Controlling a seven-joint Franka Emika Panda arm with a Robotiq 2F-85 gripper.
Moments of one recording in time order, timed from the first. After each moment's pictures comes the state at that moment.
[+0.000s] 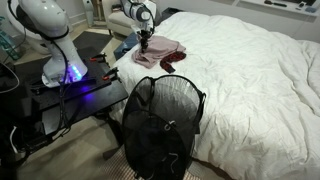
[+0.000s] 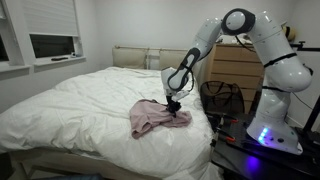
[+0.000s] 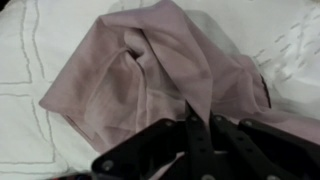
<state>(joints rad) 0.14 0.58 -0.06 -2.11 -0.03 2.45 0.40</state>
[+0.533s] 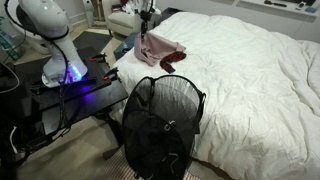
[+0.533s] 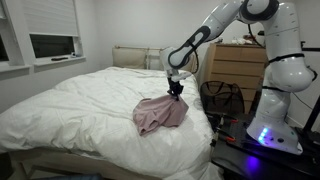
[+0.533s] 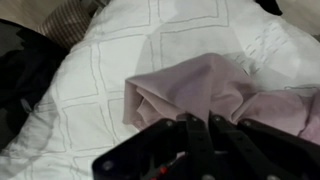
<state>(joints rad) 0.14 0.31 -0.07 -2.11 -0.04 2.14 0.54</state>
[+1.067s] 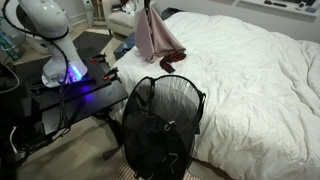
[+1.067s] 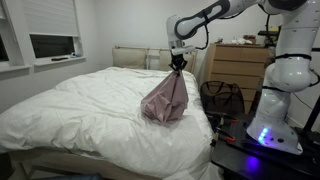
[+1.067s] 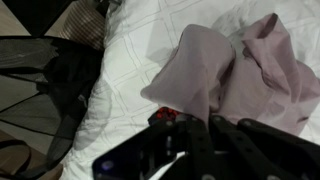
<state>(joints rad) 0.12 0.03 -0.06 -2.03 -0.14 1.92 0.83</state>
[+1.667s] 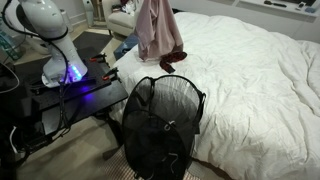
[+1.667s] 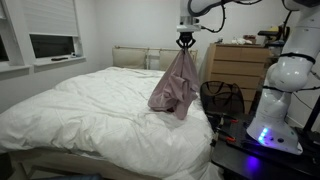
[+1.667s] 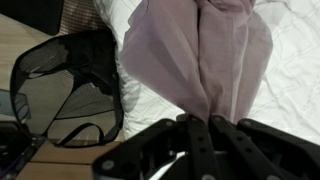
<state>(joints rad) 0.01 -0.18 -0.04 -1.97 -0.26 1.85 1.16</state>
